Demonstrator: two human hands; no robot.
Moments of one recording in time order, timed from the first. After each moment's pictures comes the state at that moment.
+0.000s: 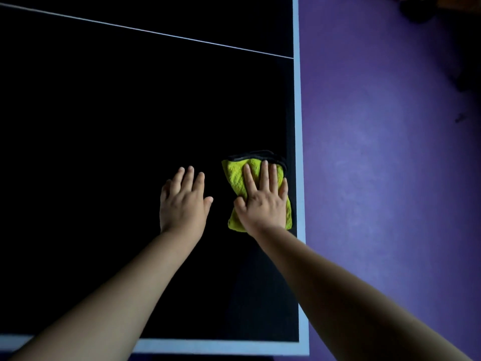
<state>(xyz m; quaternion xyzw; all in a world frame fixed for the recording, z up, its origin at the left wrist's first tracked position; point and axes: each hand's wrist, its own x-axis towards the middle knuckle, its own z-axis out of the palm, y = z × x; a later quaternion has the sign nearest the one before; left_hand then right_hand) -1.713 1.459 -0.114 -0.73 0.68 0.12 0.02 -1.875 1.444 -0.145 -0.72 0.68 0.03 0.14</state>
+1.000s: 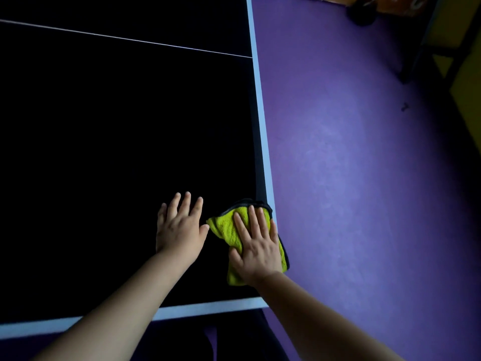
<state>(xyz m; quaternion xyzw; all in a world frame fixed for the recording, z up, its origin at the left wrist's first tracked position) -1.736 1.548 -0.096 -0.67 0.72 0.17 0.08 -1.917 1.606 -0.141 -0.73 0.67 0.02 0.13</state>
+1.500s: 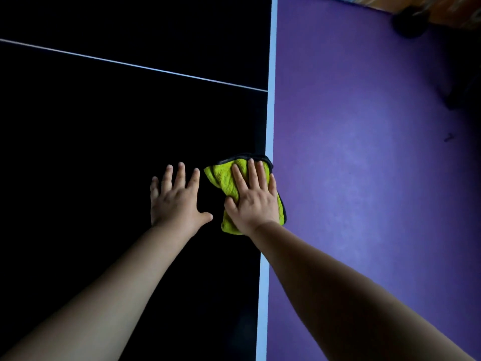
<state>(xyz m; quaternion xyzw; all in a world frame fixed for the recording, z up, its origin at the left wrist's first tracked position) -1.784 1.318 -0.105 -0.73 0.66 0.15 0.11 -1.951 1.301 -0.154 -0.76 0.64 0.00 0.12</state>
